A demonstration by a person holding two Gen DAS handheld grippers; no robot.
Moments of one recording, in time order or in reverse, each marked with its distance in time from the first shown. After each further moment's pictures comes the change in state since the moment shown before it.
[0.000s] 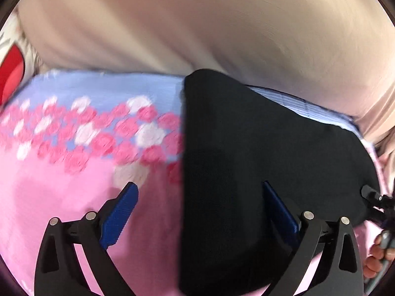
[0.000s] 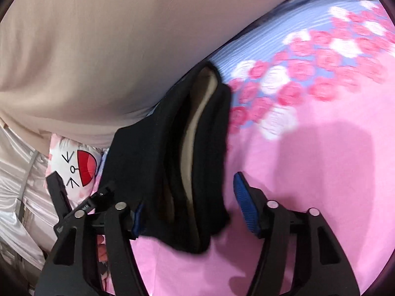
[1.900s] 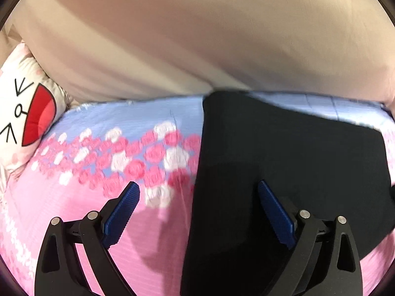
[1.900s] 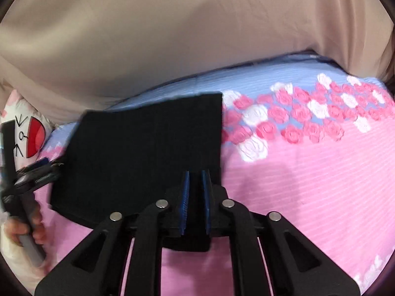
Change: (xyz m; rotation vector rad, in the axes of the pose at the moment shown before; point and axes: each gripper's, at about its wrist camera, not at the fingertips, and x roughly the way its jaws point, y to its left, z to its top) left arm 0.010 -0.056 0.008 0.137 -0.064 0.308; right arm -0.002 0.033 -0.013 -0.260 -0.084 -0.323
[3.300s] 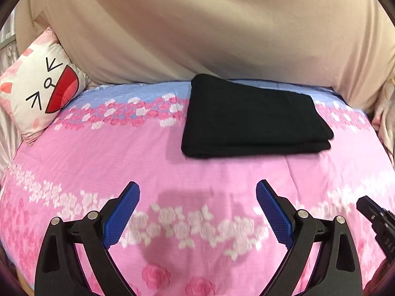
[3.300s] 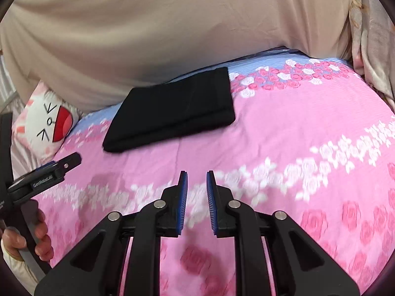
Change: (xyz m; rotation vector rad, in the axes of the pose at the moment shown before) left arm -0.179 0.005 -0.105 -0.019 -0.011 -0.102; right arm -0.152 0.077 -0.135 -0.045 -0.041 -0.030
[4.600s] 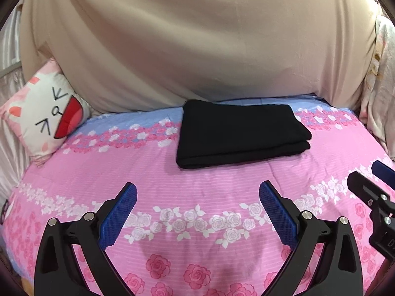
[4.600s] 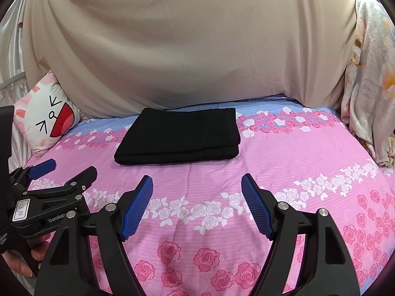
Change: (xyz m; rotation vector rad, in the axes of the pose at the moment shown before) left arm -0.055 -0.018 -0.020 0.090 -0.167 0.021; right arm -0.046 0.051 0.004 -0.142 -0.170 -0.099
